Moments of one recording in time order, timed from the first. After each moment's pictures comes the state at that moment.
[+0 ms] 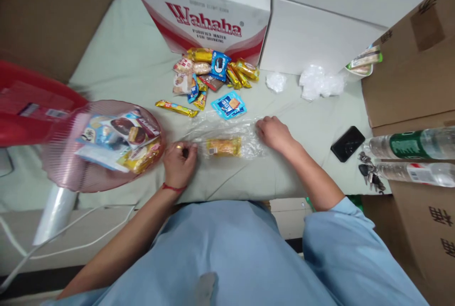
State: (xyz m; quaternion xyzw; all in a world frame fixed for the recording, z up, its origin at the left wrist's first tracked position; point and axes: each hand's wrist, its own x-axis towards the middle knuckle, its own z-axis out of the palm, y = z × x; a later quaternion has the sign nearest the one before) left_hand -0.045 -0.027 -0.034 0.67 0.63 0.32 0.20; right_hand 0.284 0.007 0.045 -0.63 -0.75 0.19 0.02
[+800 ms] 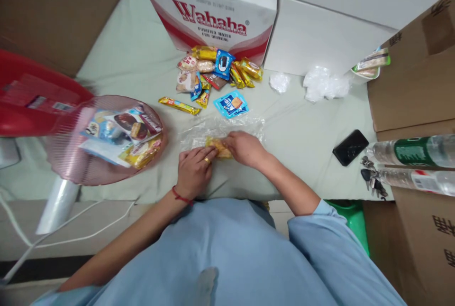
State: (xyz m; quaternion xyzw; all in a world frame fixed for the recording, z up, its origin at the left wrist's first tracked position) left_hand -0.018 -0.068 -0.011 0.83 0.49 0.20 0.16; right_hand 0.201 -0.012 0.039 -0.50 -0.82 0.28 0.02
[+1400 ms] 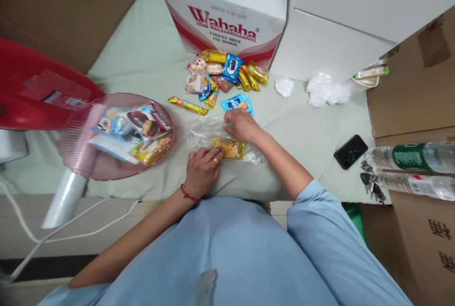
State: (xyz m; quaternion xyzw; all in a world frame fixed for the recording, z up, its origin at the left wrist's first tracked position) left_hand -0.014 -0.067 -0.016 0.84 0.48 0.20 0.15; right_hand 0.187 0.060 0.024 -0.51 -0.82 0.24 0.06
